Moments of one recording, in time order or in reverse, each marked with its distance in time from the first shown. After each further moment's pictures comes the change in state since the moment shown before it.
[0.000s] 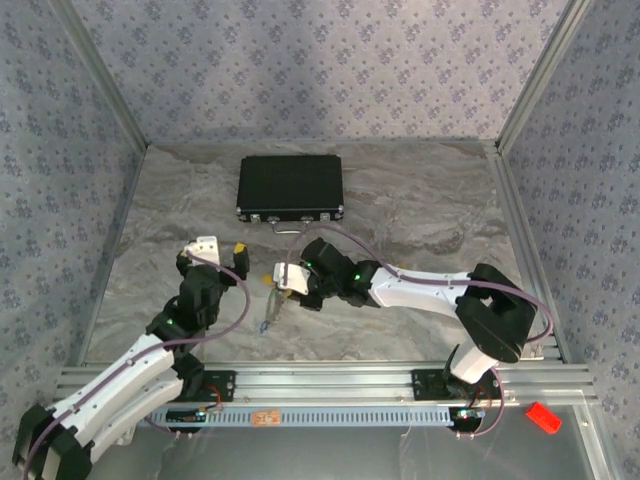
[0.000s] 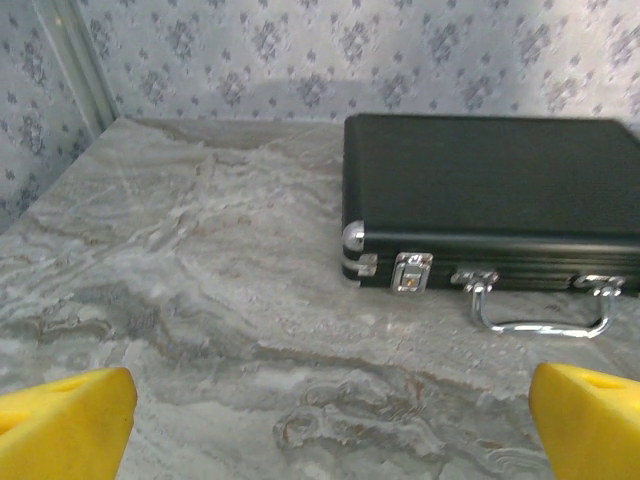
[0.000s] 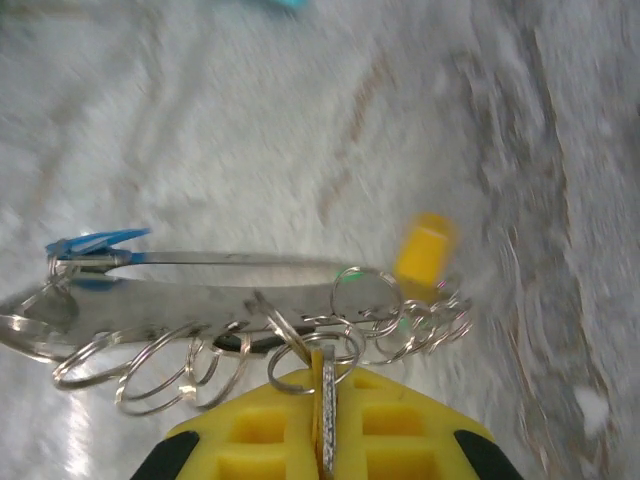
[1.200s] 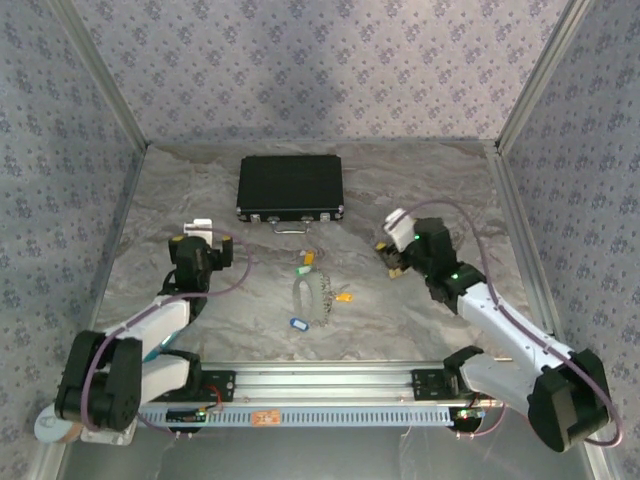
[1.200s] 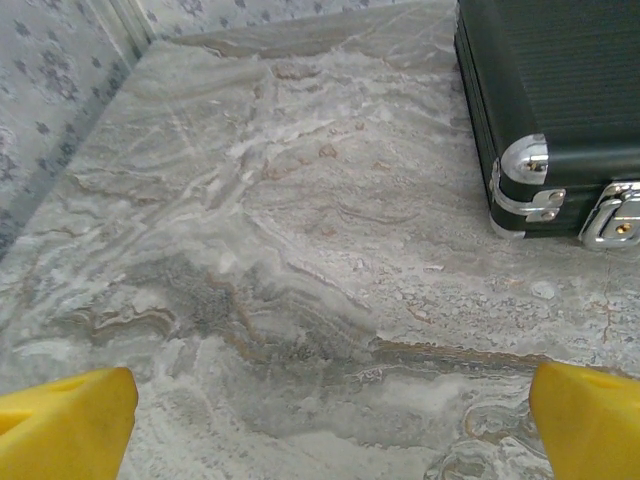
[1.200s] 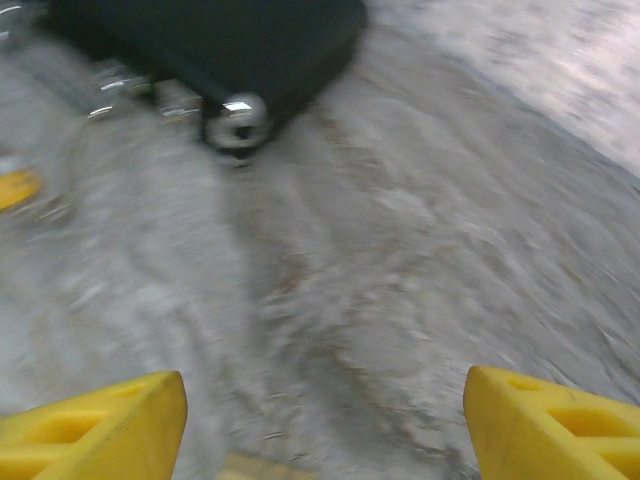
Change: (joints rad) left arm 0.417 0.517 0.026 0.370 0.299 0.246; right arm -0.609 -0.572 -0.339 0.008 0.232 0.160
